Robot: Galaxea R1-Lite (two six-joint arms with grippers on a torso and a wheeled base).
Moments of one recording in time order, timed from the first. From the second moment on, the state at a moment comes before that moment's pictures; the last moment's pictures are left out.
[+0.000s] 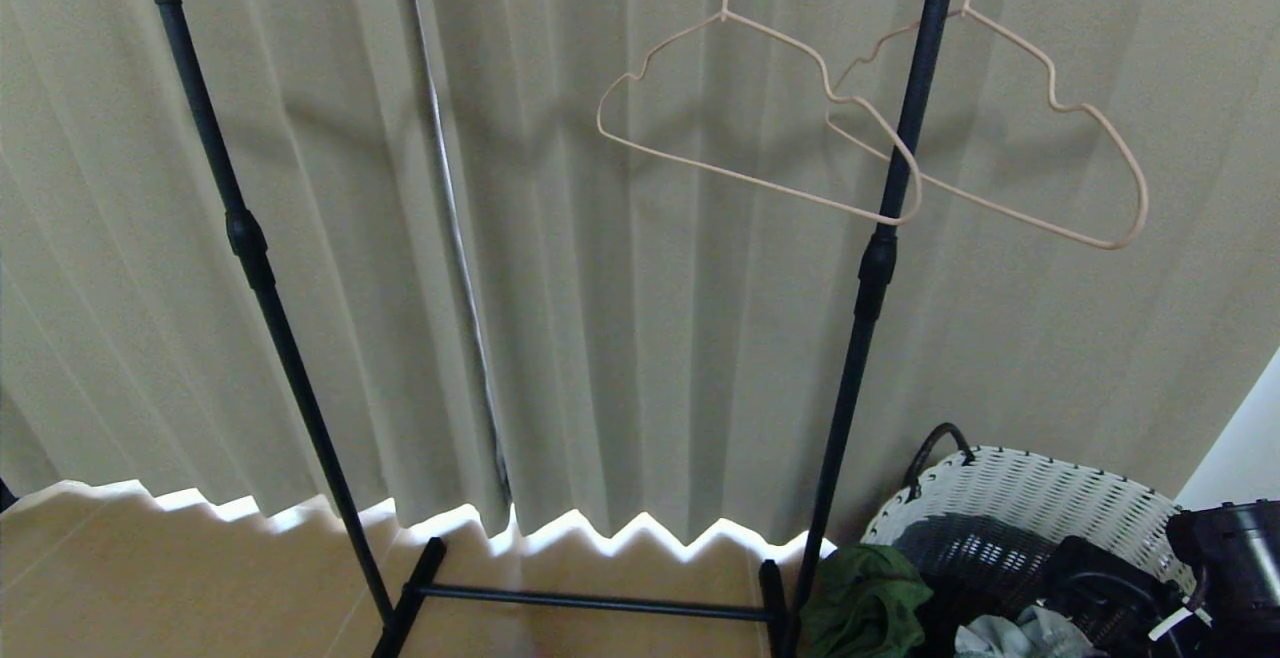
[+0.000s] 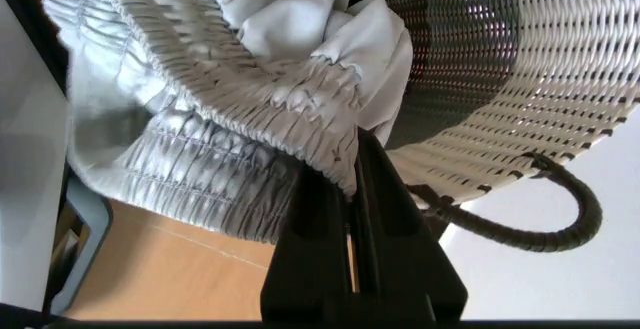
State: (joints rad) left arm 0.01 0.00 0.00 -0.01 0.06 -0.04; right arm 0.02 1.59 -0.17 -0.33 -0.11 -0.54
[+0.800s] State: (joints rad) left arm 0.01 0.00 0.00 -0.01 0.06 -0.04; right arm 0.02 0.96 -0.13 -0.32 -0.08 -0.40
